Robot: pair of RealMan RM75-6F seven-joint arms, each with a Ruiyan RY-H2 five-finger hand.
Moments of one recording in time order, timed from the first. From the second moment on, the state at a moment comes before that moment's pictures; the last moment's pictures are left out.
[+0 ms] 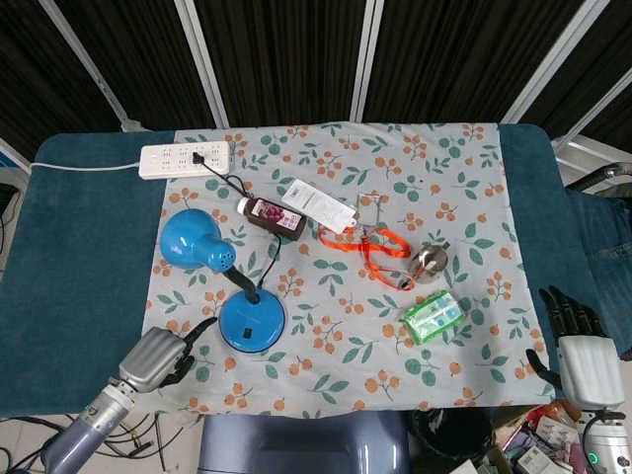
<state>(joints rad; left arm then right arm) -0.38 -1.34 0.12 -1.68 1.59 1.11 0.18 0.03 -1.19 0.07 -1.62 -1.55 1.57 -0.20</state>
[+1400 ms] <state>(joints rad) -0.46 -1.44 0.08 -1.65 1.46 0.96 0.18 0.03 -1.18 0.07 -1.62 -1.55 1.57 -0.19</state>
